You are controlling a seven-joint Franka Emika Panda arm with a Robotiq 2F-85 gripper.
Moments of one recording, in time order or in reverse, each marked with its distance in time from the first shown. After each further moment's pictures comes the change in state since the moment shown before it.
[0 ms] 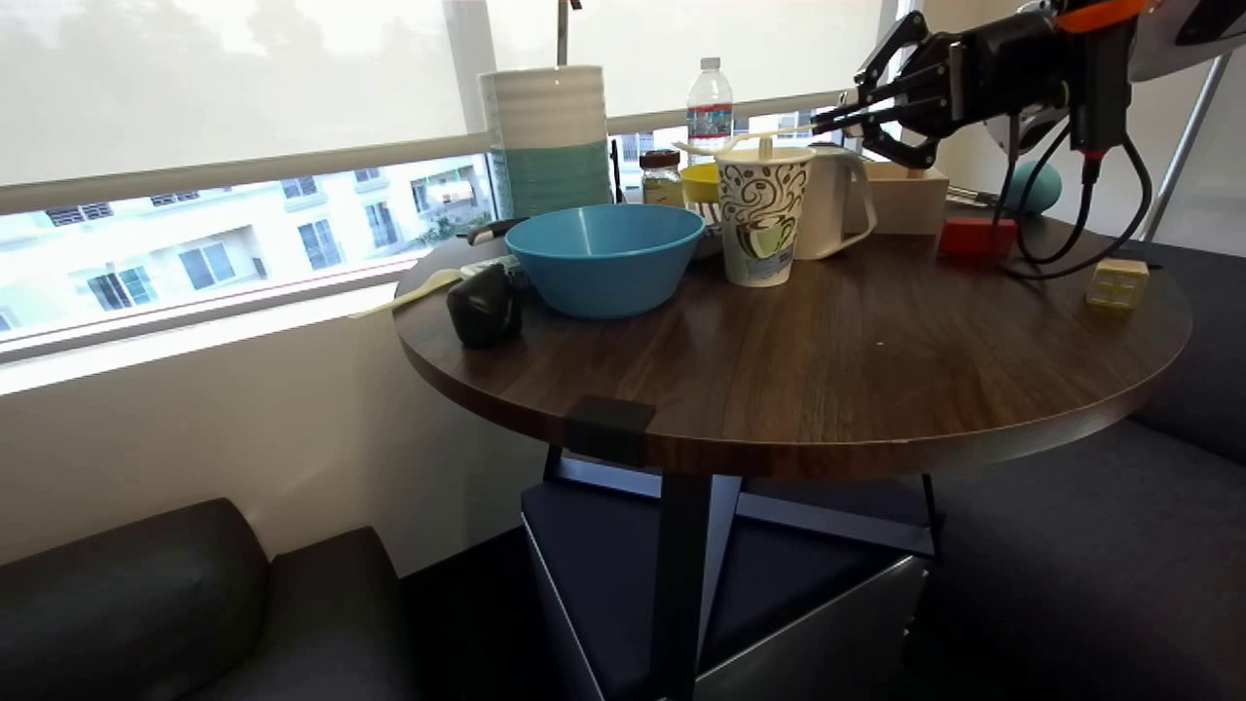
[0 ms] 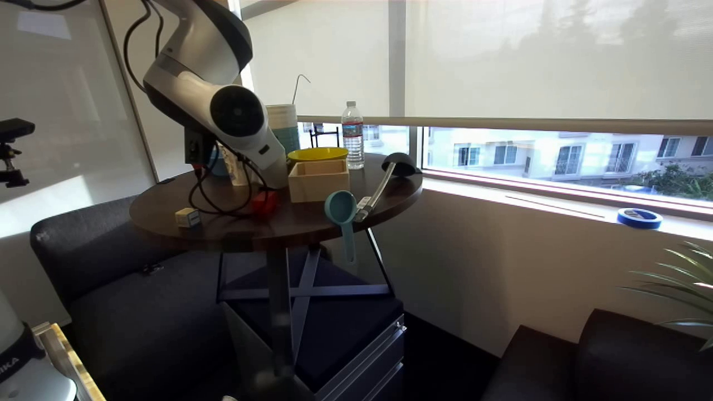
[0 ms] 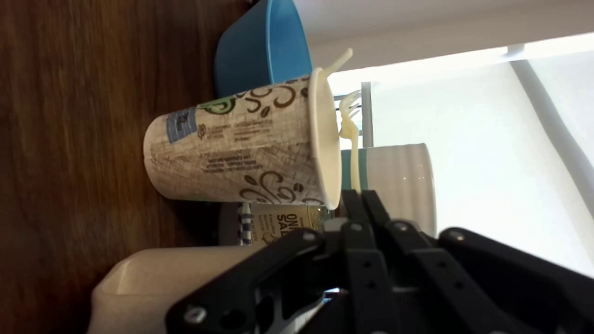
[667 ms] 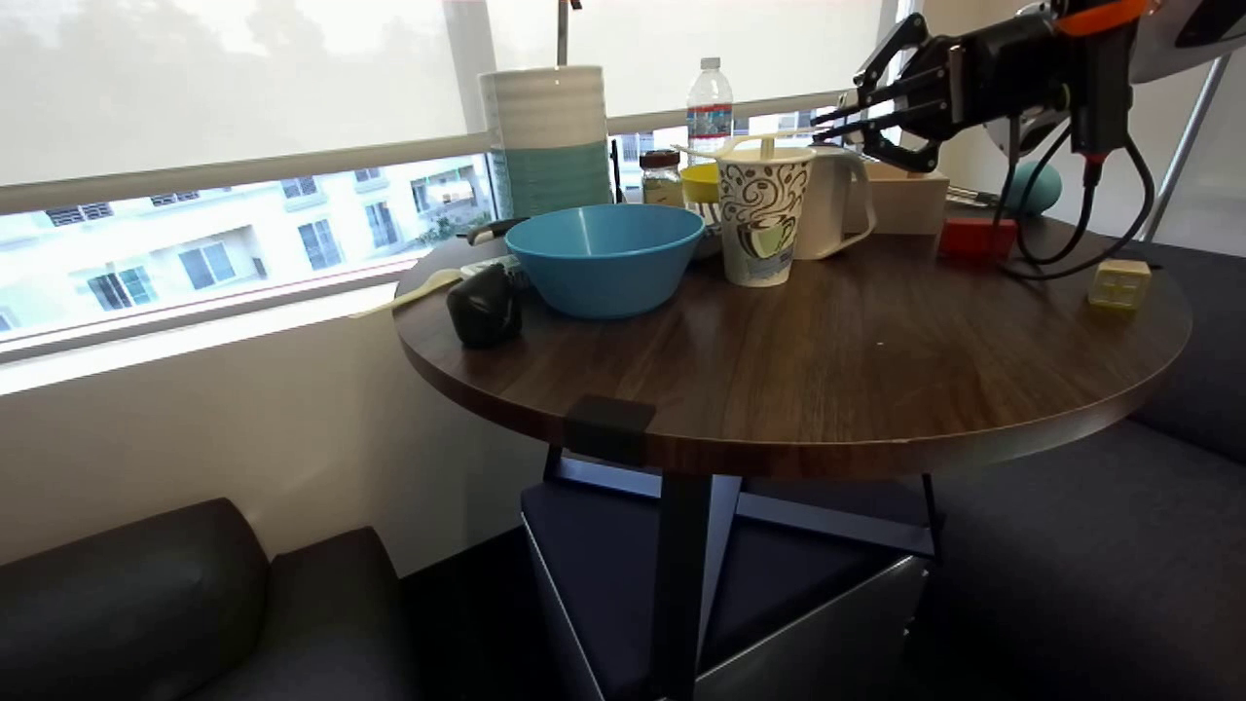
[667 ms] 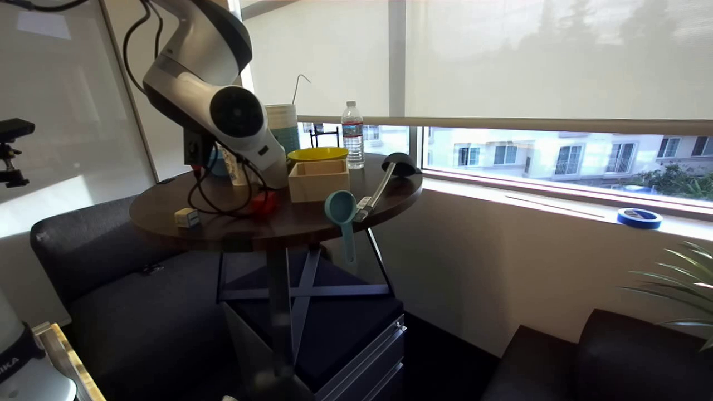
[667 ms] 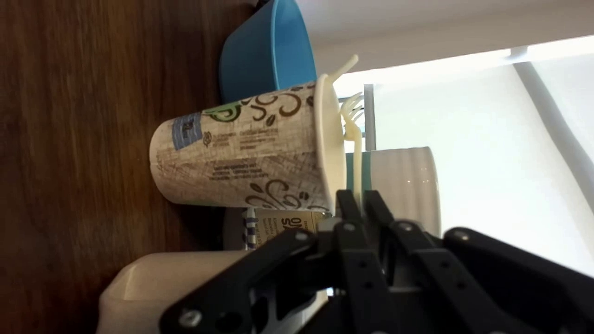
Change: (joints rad) arm 0.000 0.000 0.002 -0.004 -0.005 0.000 0.000
